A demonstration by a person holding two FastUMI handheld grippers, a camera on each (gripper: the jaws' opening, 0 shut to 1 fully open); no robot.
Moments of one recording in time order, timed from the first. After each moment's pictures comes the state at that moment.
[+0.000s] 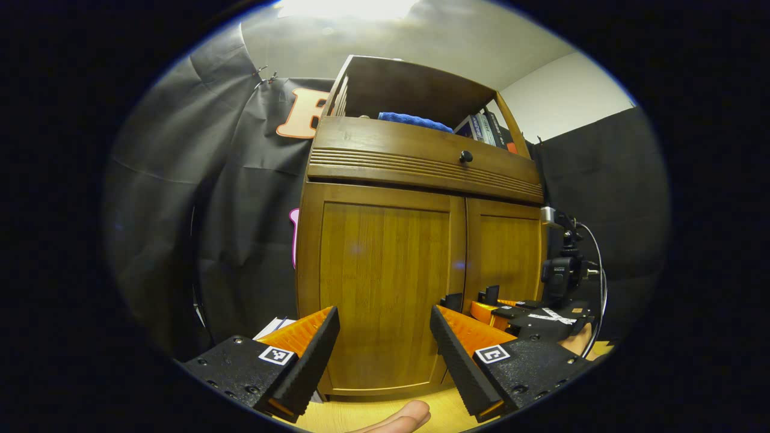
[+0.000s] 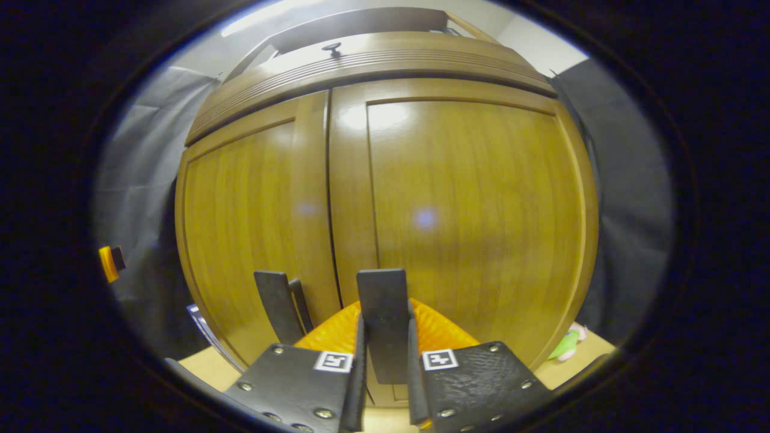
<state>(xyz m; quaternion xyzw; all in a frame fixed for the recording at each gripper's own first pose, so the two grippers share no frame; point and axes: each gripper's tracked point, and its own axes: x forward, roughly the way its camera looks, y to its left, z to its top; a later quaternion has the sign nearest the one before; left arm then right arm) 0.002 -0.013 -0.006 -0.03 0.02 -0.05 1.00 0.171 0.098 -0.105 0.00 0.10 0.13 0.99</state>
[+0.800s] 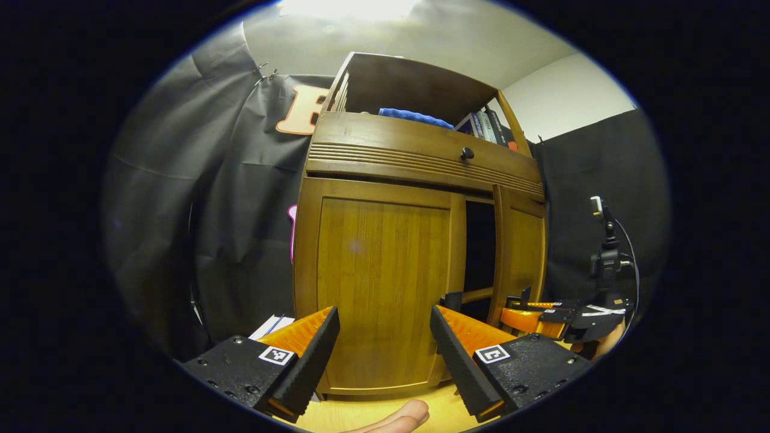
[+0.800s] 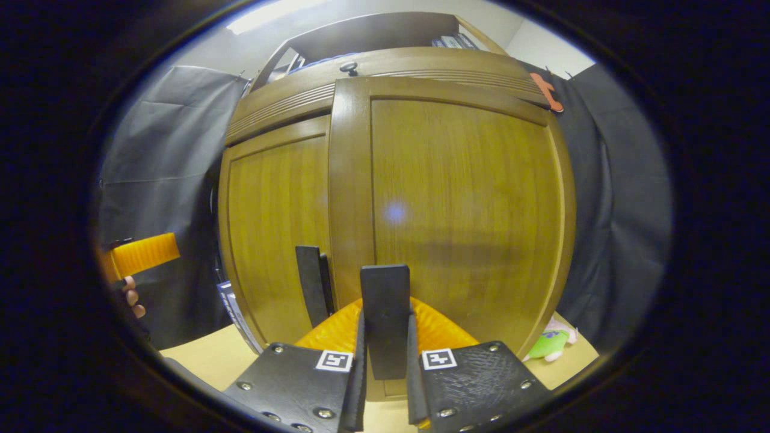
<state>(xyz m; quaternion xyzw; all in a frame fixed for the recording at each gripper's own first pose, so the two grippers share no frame) 0.005 -0.015 -0.011 -0.04 0.03 -0.05 1.00 0.113 0.067 -0.087 0.00 0.11 0.19 0.98</state>
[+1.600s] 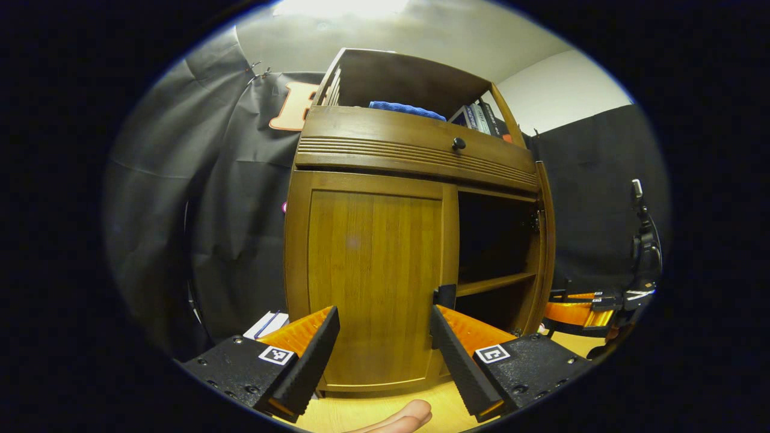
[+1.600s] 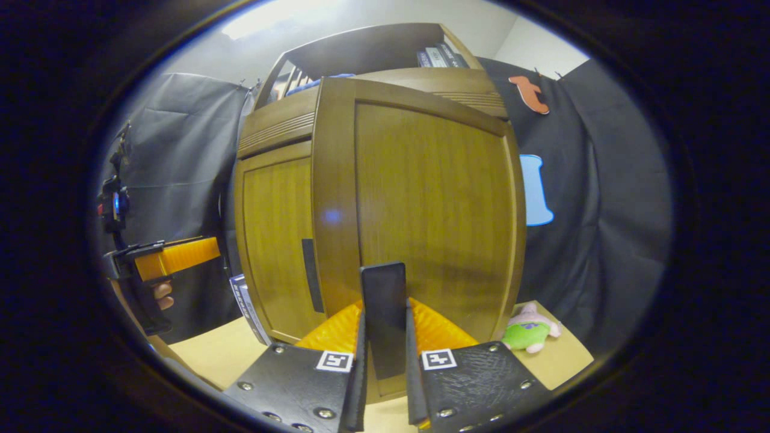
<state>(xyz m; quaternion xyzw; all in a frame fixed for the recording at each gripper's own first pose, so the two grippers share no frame) 0.004 -0.028 -0.016 -0.03 0.04 -0.06 1.00 0.053 0.006 -0.080 0.00 0.10 0.17 0.98</state>
